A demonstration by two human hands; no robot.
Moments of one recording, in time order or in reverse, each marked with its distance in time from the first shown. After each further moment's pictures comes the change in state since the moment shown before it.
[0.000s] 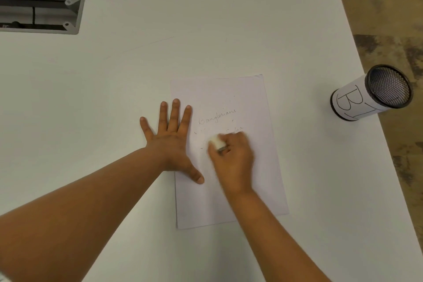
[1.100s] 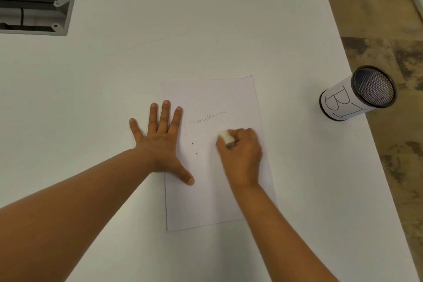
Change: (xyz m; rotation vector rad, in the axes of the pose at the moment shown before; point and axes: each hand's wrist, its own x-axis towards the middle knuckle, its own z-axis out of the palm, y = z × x) left_hand -0.001 0.000 -0.001 -0.007 -0.005 0.000; right_hand 0.015 0.009 -0.022 -0.059 0.060 0.057
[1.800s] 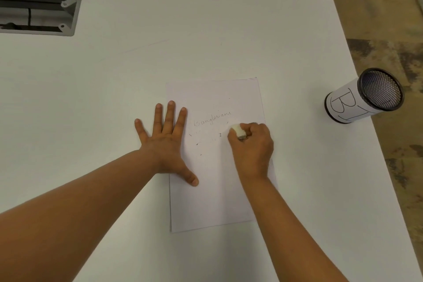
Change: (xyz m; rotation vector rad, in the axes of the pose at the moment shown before) left_hand 0.001 -0.001 0.002 -0.006 0.015 0.012; right_hand 0.019 0.001 -0.006 -0.013 0.064 0.029
